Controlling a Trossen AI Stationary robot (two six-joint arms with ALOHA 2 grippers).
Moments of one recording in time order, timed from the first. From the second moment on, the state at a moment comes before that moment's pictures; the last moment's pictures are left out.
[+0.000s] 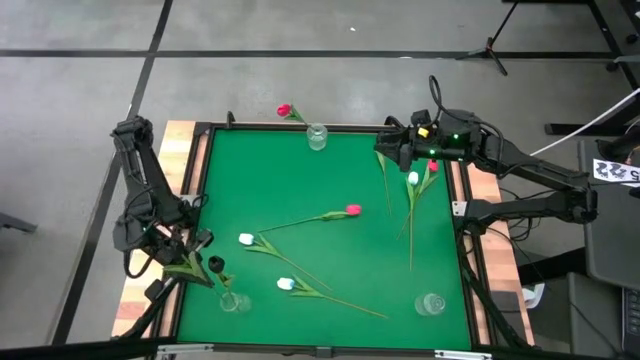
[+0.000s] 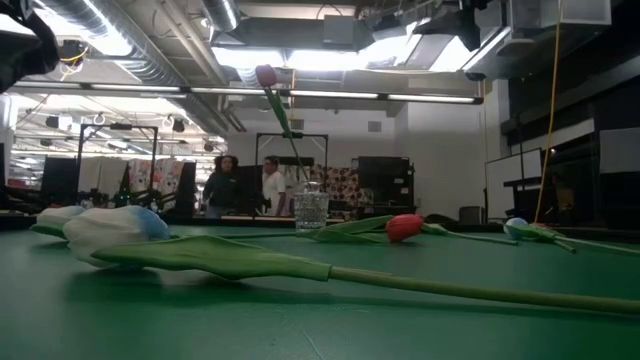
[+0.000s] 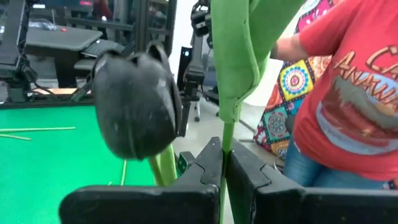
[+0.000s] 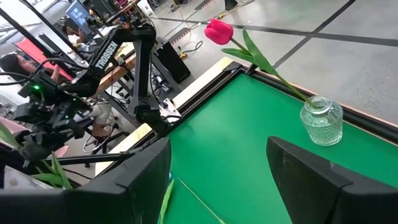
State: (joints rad) left arm -1.18 0.71 0.51 0.13 -0.66 -0.25; right arm -0.35 1.01 1.10 -0.37 -0.09 0.54
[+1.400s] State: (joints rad) left arm -1.16 0.88 0.36 0.35 -0.69 -0.37; right arm -0.35 1.07 1.10 -0.34 -0.12 0.49
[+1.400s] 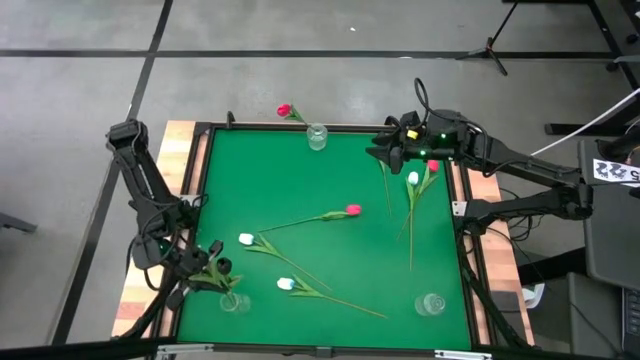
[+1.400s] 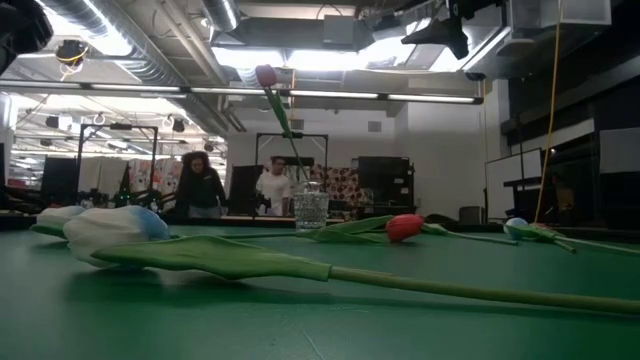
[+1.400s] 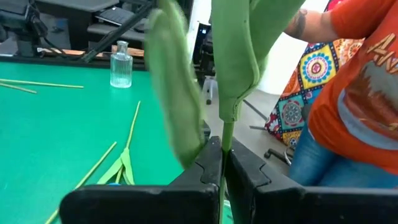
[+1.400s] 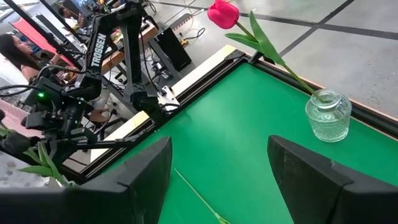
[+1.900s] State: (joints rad) left arm -1.16 1.06 0.39 0.35 -0.68 -0.38; right arm -0.35 1.07 1.10 -0.34 -0.12 0.49
